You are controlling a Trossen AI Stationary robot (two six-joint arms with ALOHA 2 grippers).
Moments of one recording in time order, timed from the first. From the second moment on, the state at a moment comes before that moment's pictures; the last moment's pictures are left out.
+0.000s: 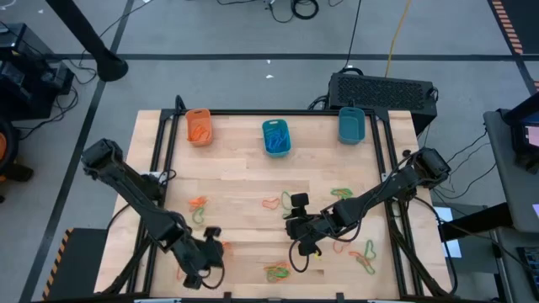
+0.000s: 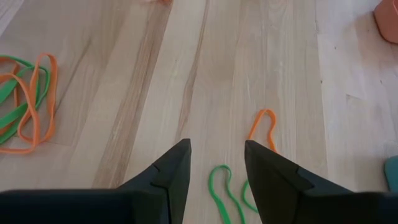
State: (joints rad) left arm -0.78 1.50 1.00 -0.40 -0.07 -0.56; right arm 0.46 1.72 1.13 -0.32 0.41 0.09
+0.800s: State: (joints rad) left arm -0.02 0.92 0.92 -1.09 -0.66 -0.37; right arm 0.46 1.72 1.13 -0.31 0.41 0.07
